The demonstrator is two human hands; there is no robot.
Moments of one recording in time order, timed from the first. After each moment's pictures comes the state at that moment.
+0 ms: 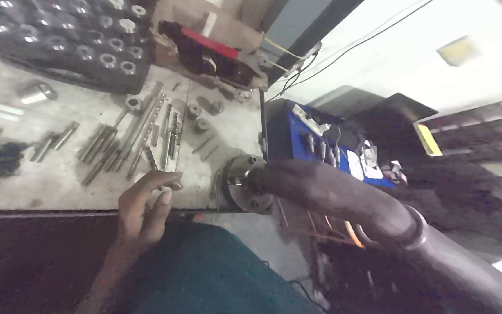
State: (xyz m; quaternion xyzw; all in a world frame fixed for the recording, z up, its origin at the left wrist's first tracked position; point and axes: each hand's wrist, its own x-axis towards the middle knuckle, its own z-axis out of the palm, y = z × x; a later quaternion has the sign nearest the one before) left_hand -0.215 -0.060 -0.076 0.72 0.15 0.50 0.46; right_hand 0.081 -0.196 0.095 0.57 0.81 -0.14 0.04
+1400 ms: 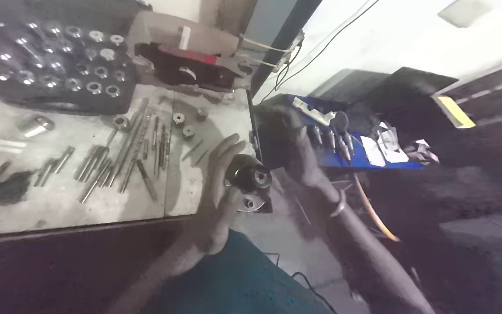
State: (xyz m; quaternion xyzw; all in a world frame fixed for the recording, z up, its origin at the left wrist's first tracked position) left_hand -0.111 -0.122 -0.010 0.62 0.09 0.40 0.67; right_hand 0.095 -0.180 0.045 0.59 0.58 -0.25 -0.51
